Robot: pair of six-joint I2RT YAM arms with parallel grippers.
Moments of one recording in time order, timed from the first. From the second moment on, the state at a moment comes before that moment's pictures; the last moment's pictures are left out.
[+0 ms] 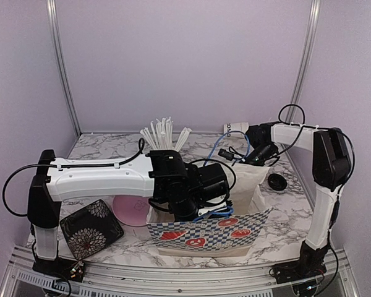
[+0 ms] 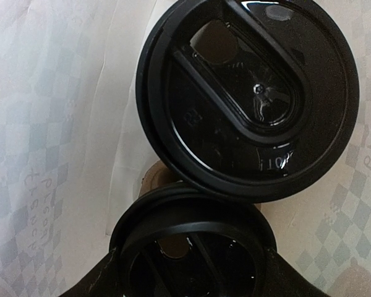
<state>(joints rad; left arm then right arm) -1.32 2.04 1.91 -1.18 -0.15 0.08 0.31 1.98 1.53 -1.12 -0.76 -0.71</state>
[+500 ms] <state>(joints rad) -1.31 2.03 1.94 -1.18 -0.12 0.07 0.31 1.98 1.54 -1.14 -0.77 -0.71</state>
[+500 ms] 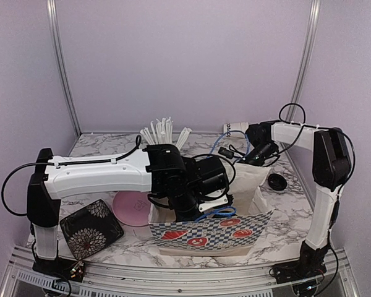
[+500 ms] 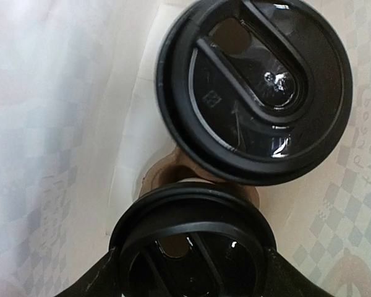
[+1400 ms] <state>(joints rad) -1.29 1.89 2.02 -1.17 -0.13 0.14 0.31 1.95 1.64 -1.17 -0.74 -0.65</state>
